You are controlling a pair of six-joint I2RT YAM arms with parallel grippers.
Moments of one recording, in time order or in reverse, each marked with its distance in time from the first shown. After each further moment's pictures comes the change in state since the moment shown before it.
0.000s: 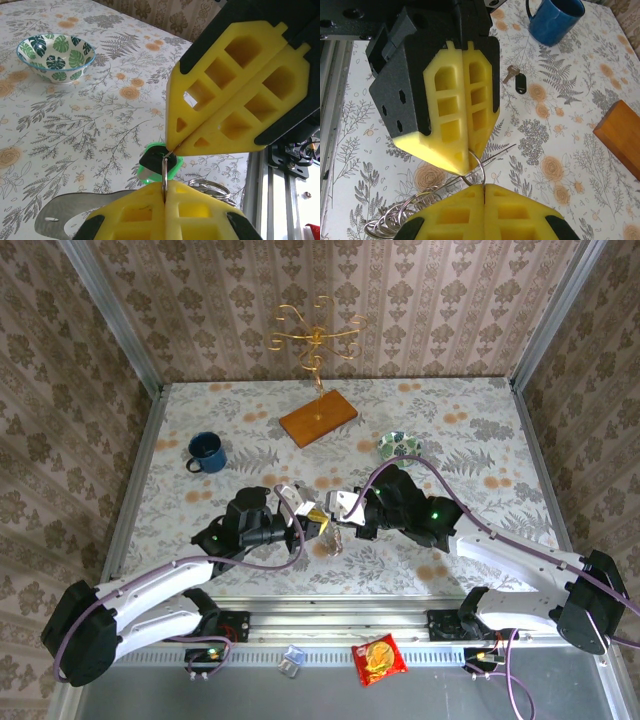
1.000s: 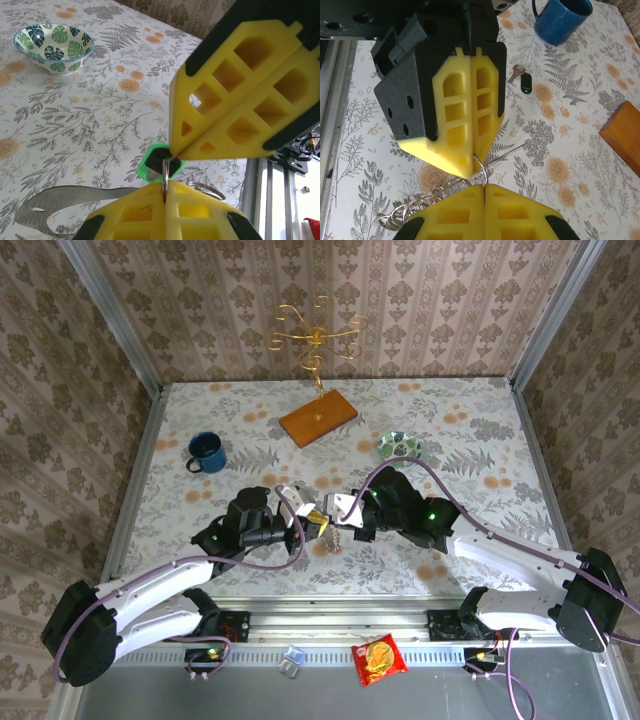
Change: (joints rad) left arm 0.000 0.000 0.002 -0.027 0.001 0.000; right arm 0.019 0.013 0.000 0.000 -0.006 0.000
